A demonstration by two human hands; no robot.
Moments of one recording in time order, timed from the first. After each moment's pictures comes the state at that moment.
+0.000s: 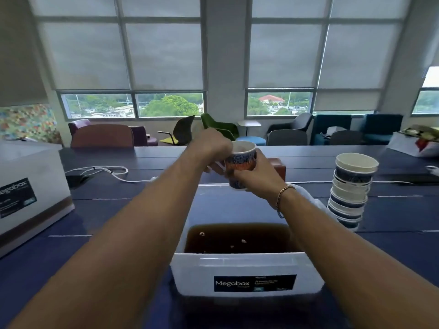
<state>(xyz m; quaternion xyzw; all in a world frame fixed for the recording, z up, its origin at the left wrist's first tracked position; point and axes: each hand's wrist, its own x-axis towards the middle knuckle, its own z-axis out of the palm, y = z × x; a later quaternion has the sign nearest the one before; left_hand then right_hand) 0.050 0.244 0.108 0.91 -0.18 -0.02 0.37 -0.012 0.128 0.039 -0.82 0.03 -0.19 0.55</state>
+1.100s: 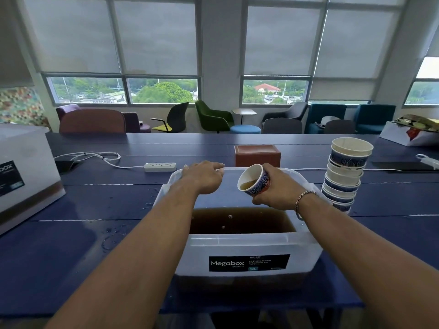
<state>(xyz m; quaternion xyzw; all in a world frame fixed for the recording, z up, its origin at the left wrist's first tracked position) 0.081 0.250 -0.010 0.95 -0.25 0.00 0.21 -0.034 0.074 -0.016 -0.95 0.07 -0.12 0.29</state>
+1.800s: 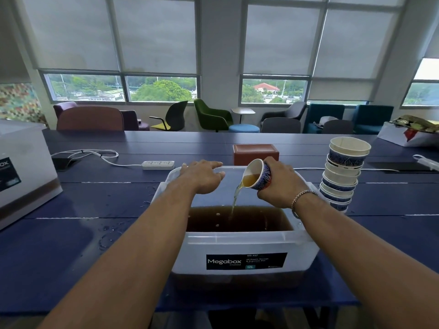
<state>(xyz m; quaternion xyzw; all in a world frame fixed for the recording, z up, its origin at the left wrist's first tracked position) 0.072 0.255 -0.006 0.95 -0.26 0.00 0.18 -0.039 0.075 -0.011 -0.96 0.13 -0.18 0.16</state>
